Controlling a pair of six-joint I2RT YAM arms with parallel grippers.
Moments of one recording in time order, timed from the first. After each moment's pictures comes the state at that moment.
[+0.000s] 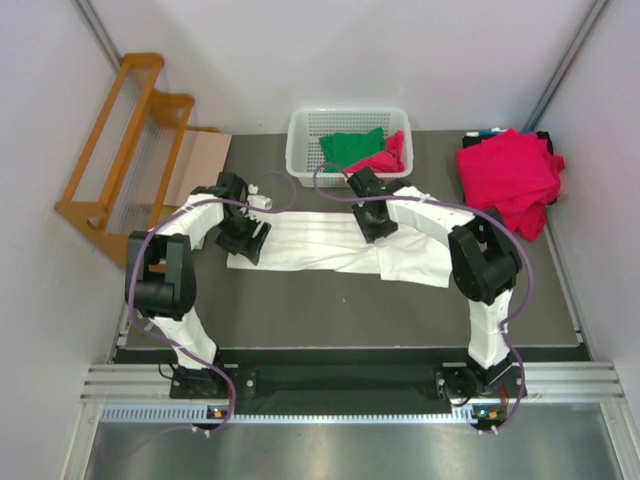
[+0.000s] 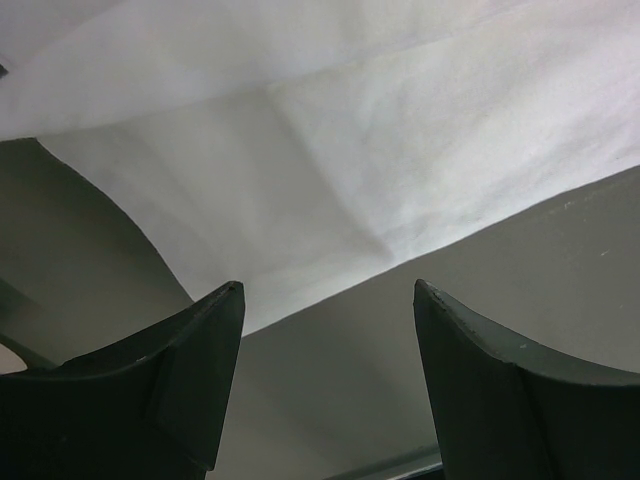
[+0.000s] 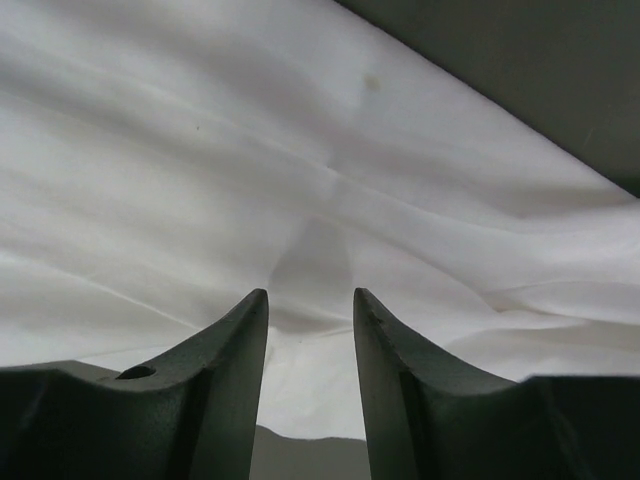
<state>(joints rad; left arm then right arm) -0.11 1.77 1.23 -0.83 0.17 0.34 0.61 1.99 1.52 -0.74 0.22 0.15</state>
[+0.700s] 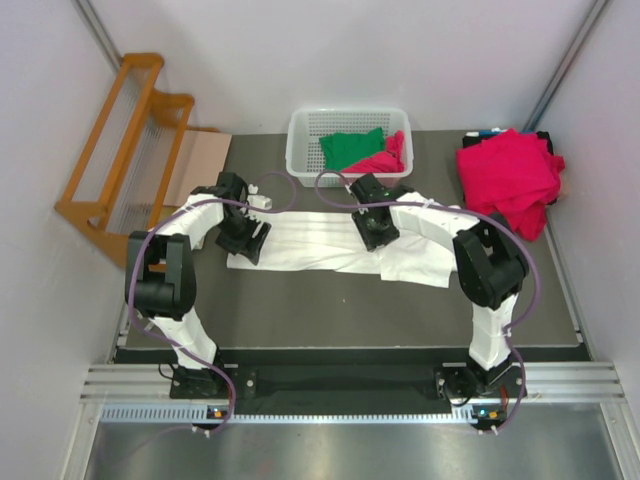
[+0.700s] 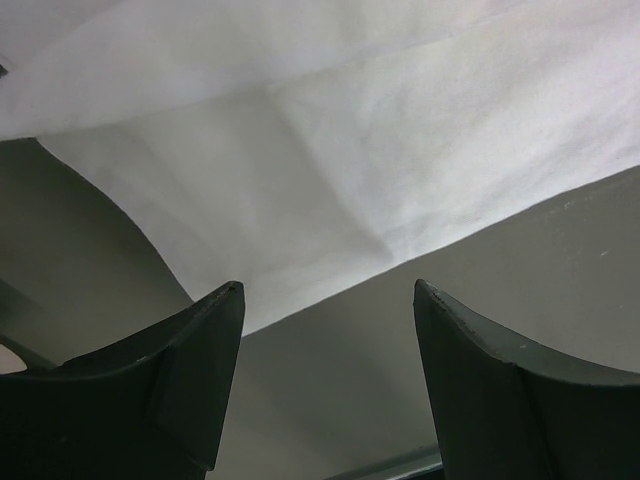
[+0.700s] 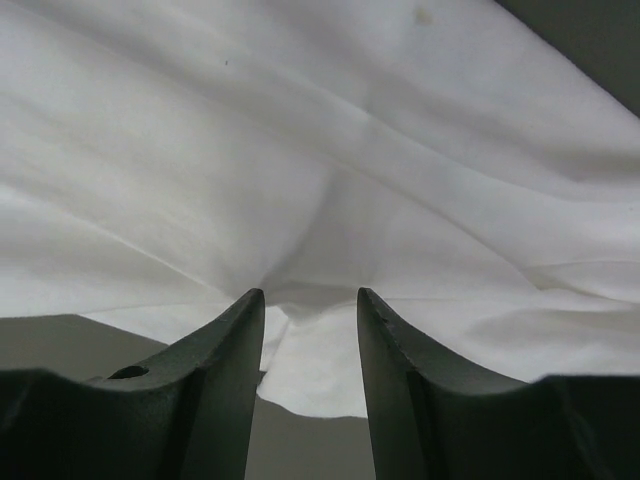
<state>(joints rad) -0.11 1.77 1.23 -0.83 0.17 0.34 0.62 1.94 1.43 -0.72 0.17 0.15</state>
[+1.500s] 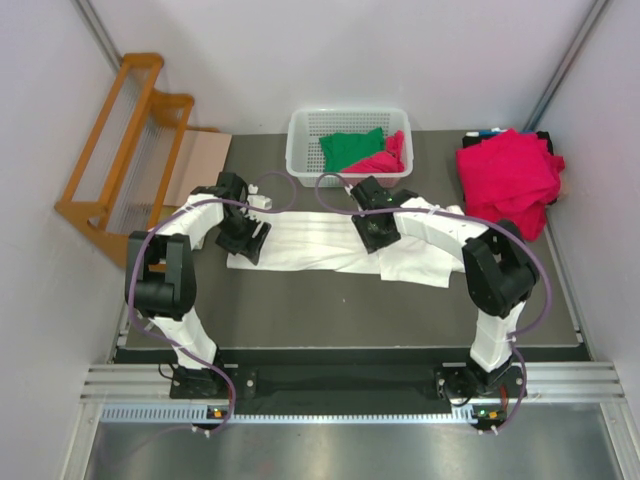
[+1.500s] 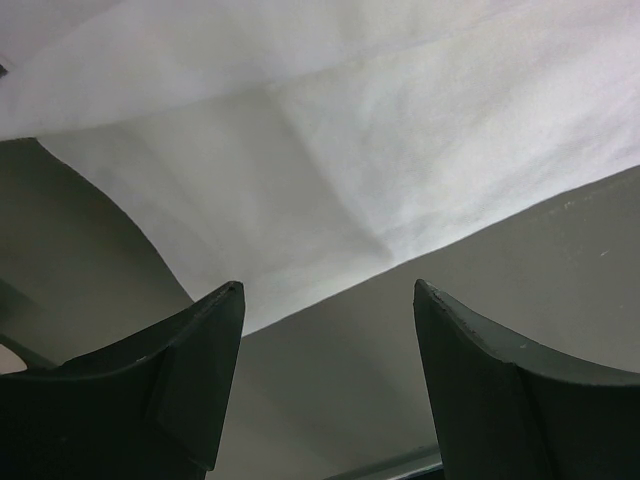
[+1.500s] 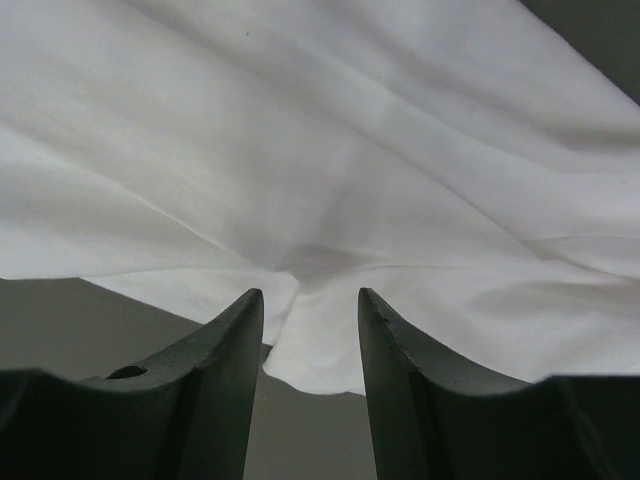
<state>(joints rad) -0.11 1.77 1.23 -0.83 0.17 0.34 0.64 1.85 1.37 -0.69 0.18 0.15</state>
